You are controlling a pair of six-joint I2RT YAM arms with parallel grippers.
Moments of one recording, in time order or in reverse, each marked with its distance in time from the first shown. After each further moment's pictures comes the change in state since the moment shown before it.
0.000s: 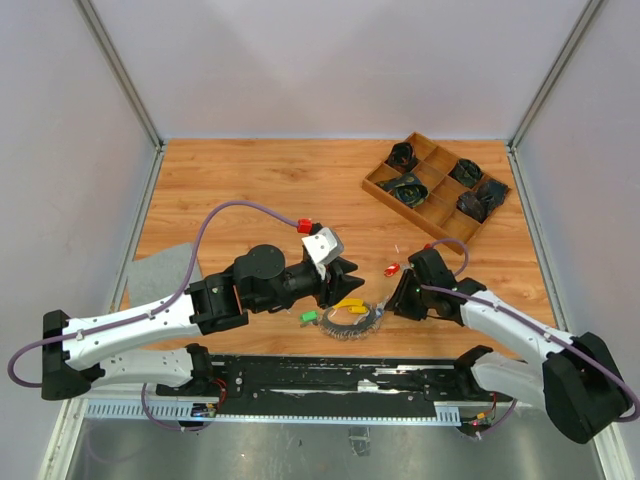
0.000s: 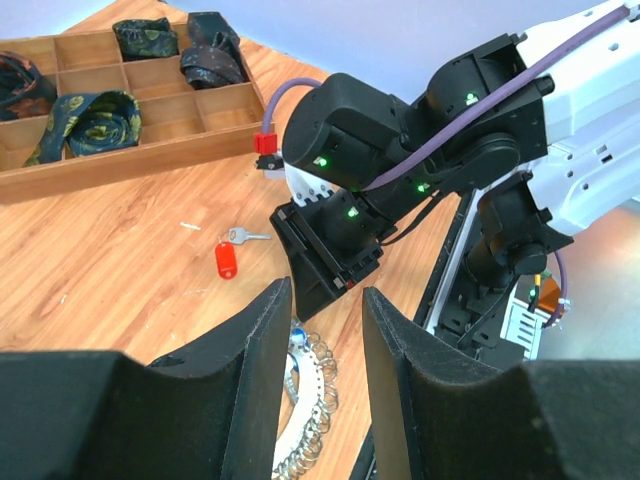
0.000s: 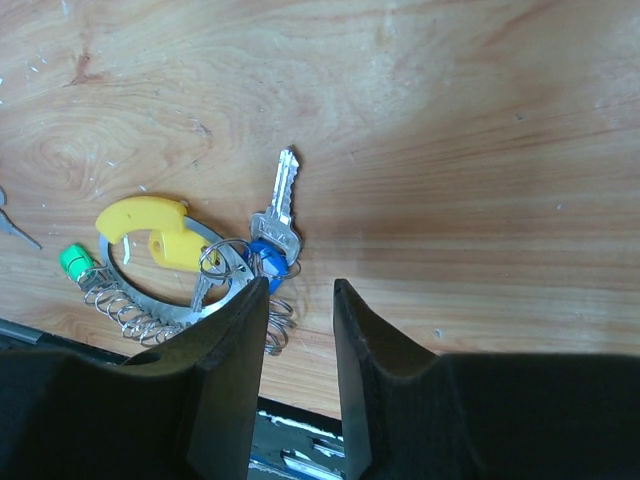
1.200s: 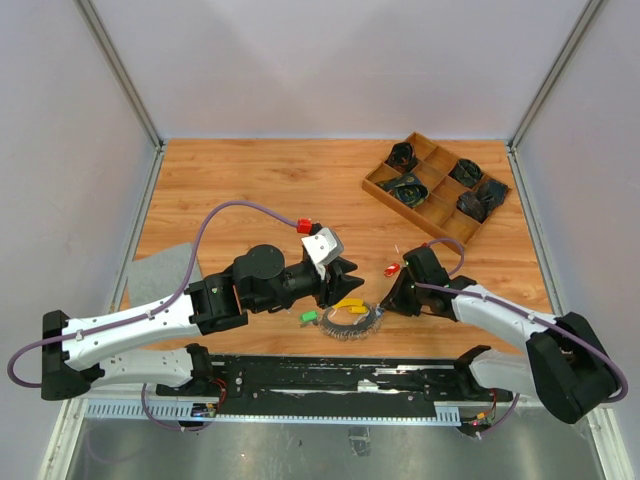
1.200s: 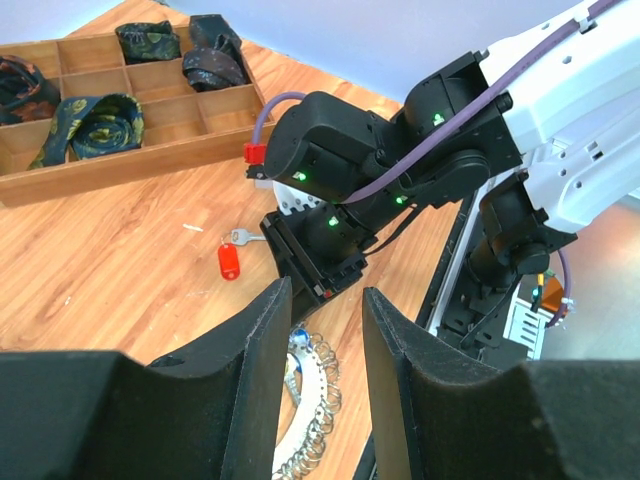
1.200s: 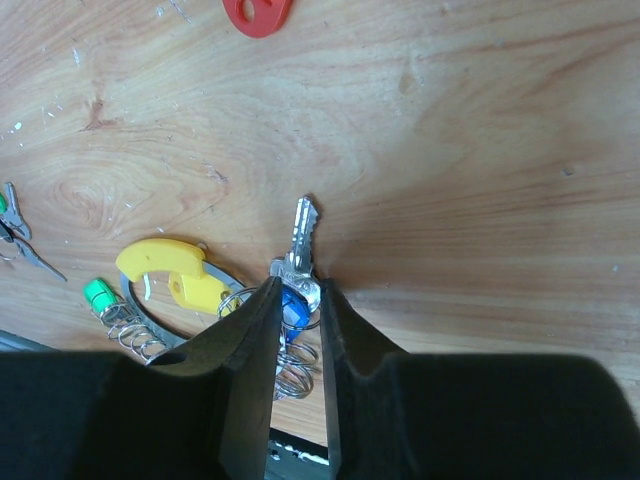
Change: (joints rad) left arm 0.000 -0.003 0.000 0.000 -0.001 0.012; right arm 0.005 0.121 -0.010 0.139 -0.005 0.070
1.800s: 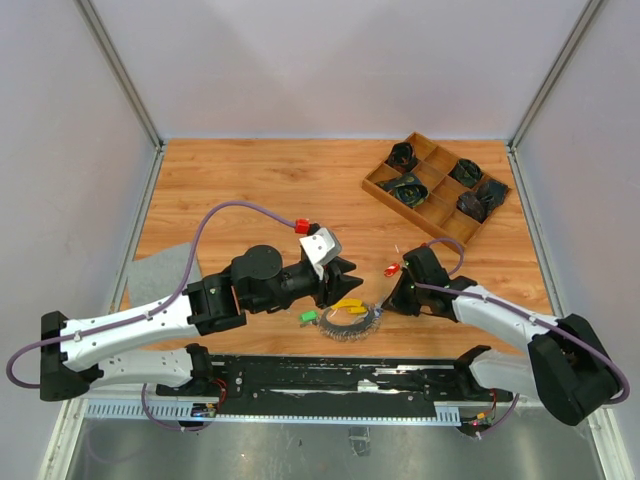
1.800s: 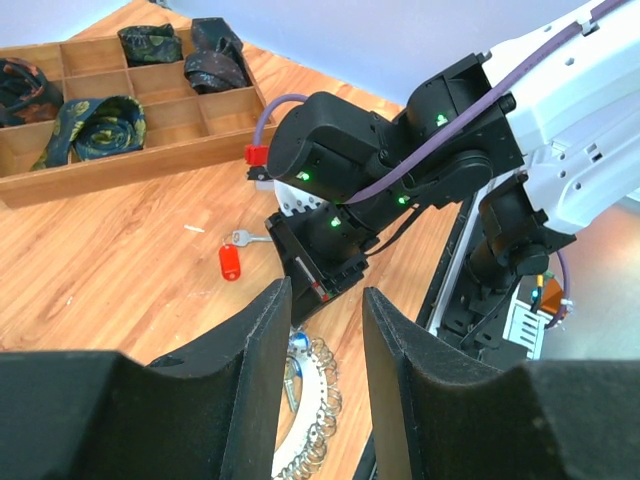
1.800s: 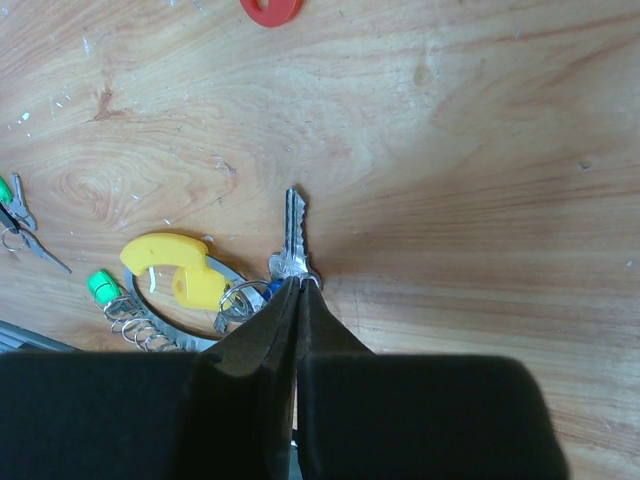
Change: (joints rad) left arm 0.000 -0.010 -0.005 0.000 -0.003 0.000; right arm 0.007 -0.004 0.000 0.002 -0.023 0.000
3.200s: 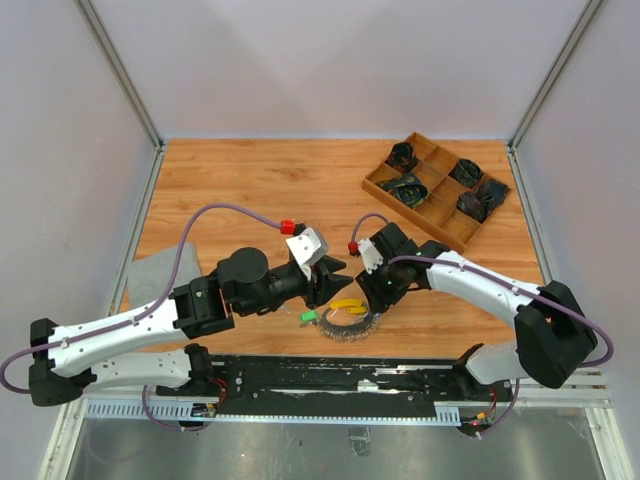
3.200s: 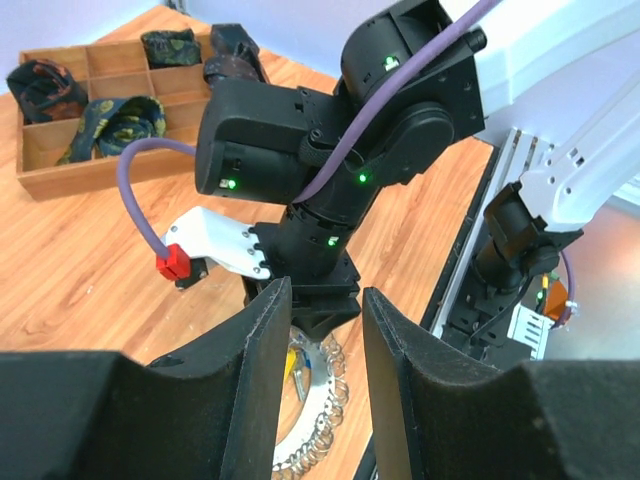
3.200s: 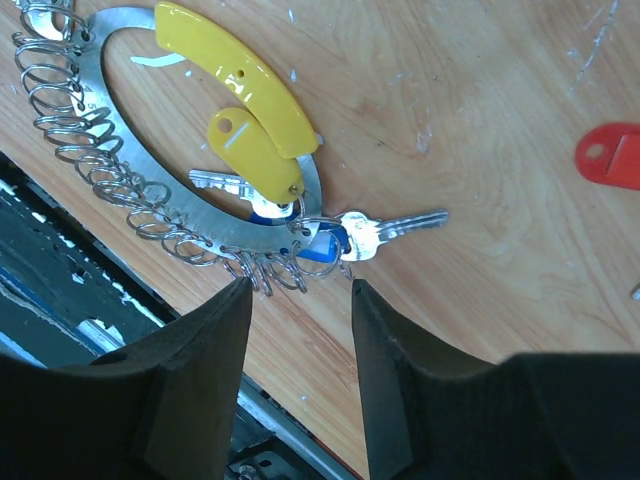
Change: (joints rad) left arm 0.000 -0.060 -0.015 -0.040 -0.026 0.000; right arm 0.153 0.207 0.397 -0.385 -0.140 -1.013
